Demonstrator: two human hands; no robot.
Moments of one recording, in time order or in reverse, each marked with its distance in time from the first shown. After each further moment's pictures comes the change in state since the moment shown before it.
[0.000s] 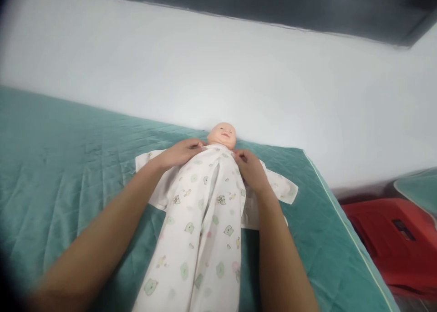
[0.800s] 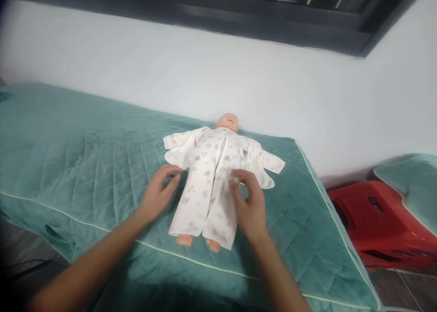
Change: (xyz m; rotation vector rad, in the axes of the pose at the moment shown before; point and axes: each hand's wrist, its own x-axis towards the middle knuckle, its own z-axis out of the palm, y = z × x) left_hand -0.231 0.018 0.060 -0.028 0.552 0.089; right_hand -0.213 -0.051 0.007 0.107 0.191 -0.274
